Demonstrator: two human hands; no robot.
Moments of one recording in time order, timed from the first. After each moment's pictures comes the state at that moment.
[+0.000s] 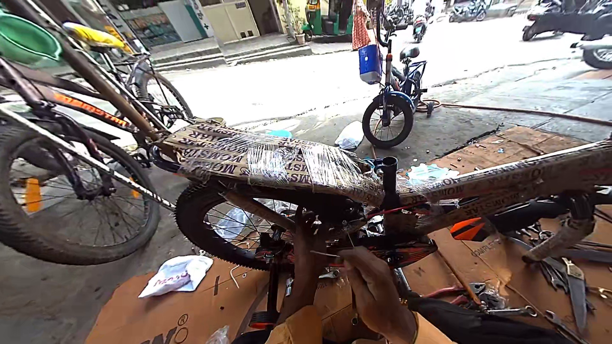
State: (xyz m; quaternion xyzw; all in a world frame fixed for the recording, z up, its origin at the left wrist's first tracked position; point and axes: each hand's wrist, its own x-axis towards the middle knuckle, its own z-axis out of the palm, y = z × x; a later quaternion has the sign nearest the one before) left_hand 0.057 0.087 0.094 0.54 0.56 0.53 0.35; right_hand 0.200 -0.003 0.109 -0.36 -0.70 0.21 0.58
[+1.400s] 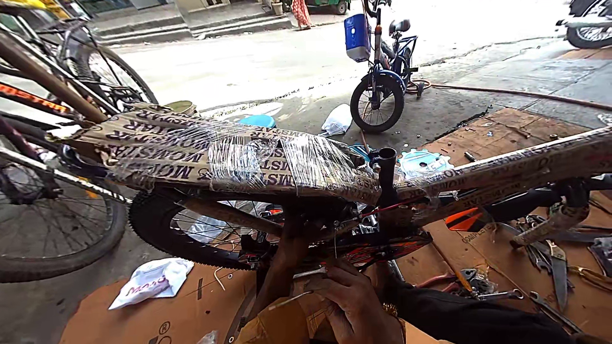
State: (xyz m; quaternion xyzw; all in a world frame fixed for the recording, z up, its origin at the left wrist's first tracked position) left_hand 0.036 0.118 0.090 0.56 0.39 0.50 0.54; right_hand 0.183 -0.002 0.091 -0.32 -0.74 0.18 0.56
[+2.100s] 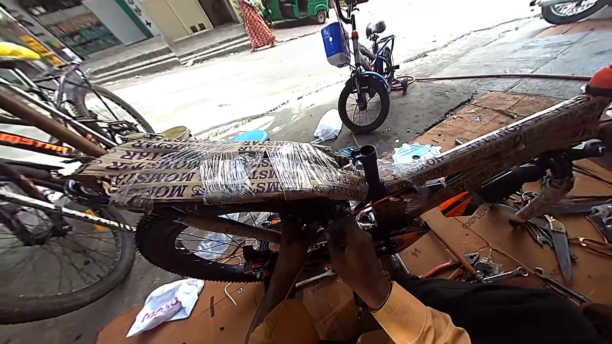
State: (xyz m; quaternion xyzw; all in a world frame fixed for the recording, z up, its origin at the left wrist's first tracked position) left_hand 0.034 0.120 0.087 0.59 0.39 0.49 0.51; right_hand 0.179 0.044 0.088 -0.57 -0.57 0.17 0.57
